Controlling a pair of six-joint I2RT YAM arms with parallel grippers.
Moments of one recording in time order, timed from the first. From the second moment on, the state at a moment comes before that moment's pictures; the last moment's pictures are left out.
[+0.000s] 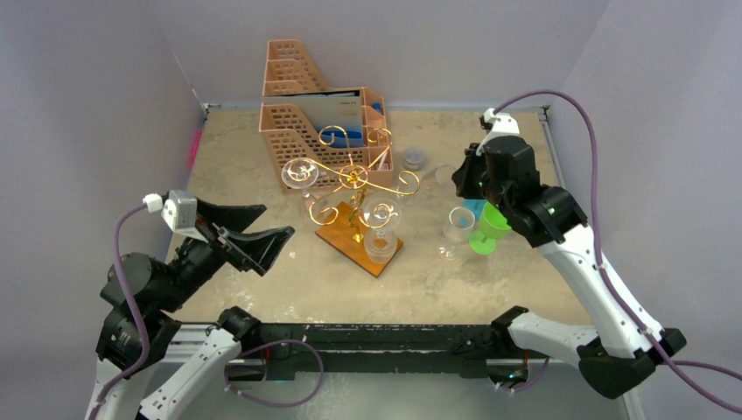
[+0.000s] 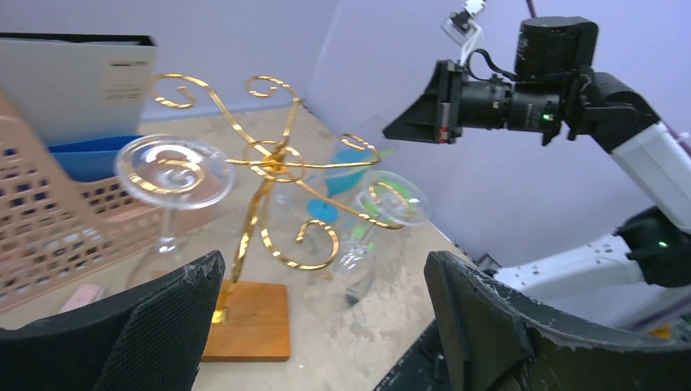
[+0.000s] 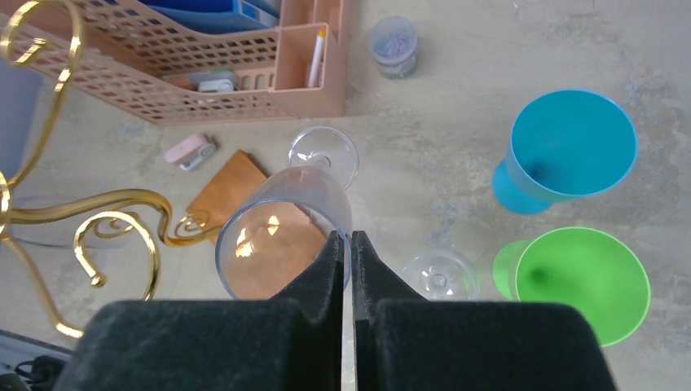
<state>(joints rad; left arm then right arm) -0.51 0.39 1.04 -0.51 0.21 -0.44 0.54 1.07 1.35 -0.81 0.23 0.42</state>
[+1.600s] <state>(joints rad) -0.72 1.42 1.60 -0.04 0.12 -1.44 0.54 0.72 1.14 -0.12 0.26 0.49</state>
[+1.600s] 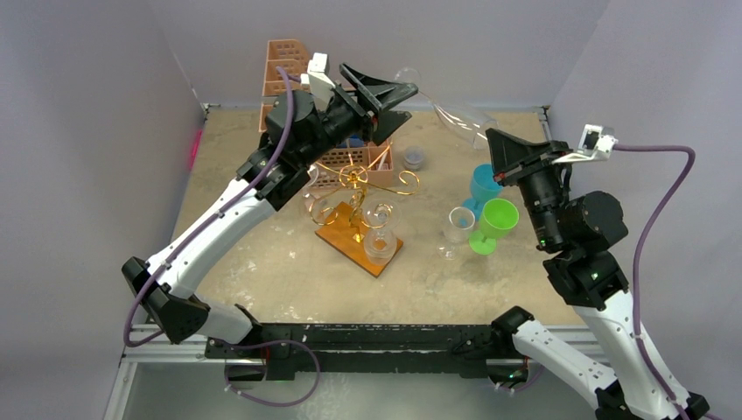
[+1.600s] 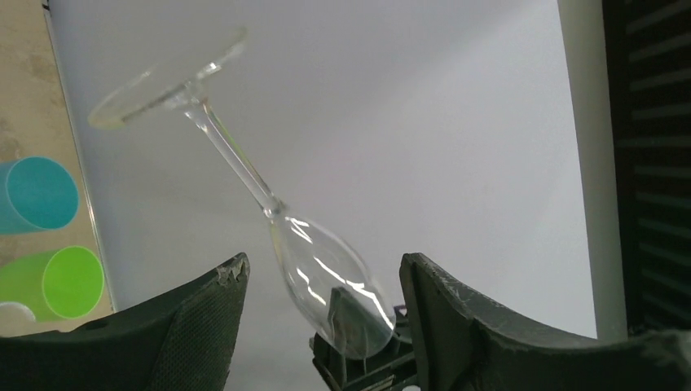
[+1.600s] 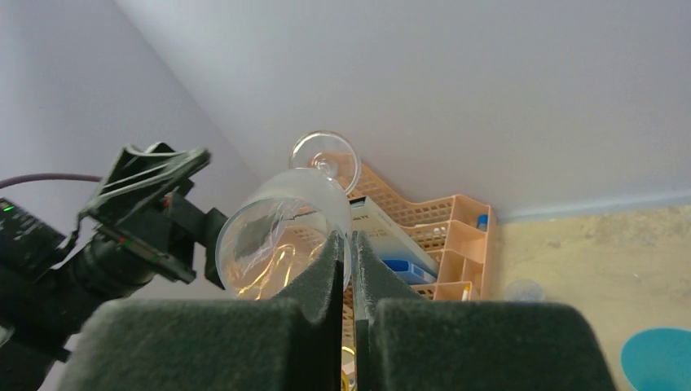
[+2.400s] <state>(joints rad) -0.74 1.51 1.63 -0.03 0.02 -1.51 0.54 0.72 1.09 -0.01 0.08 0.44</state>
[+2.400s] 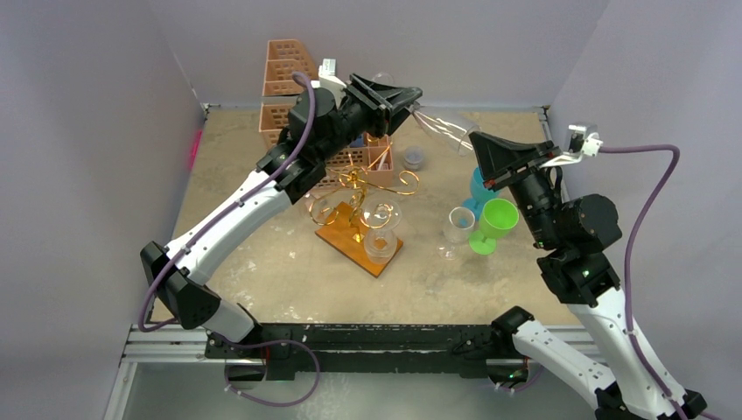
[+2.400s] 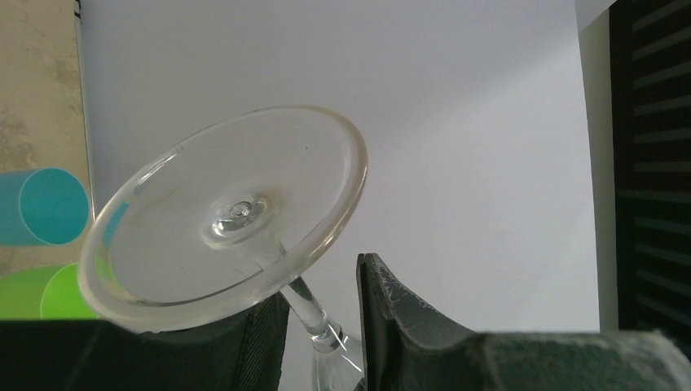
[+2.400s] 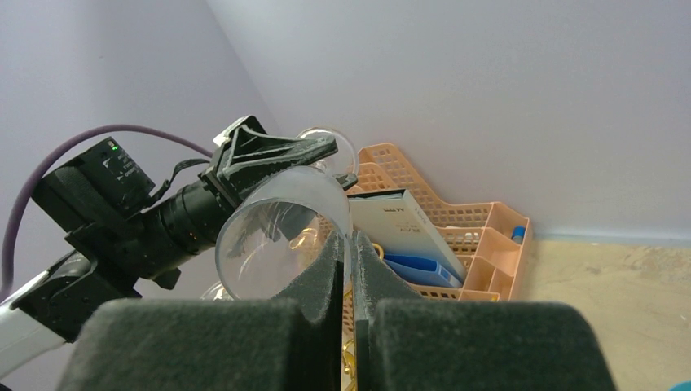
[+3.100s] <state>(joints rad) -0.73 1.41 1.54 0.06 -0.05 -1.45 0.54 0.78 1.08 0.04 -0.01 0.43</state>
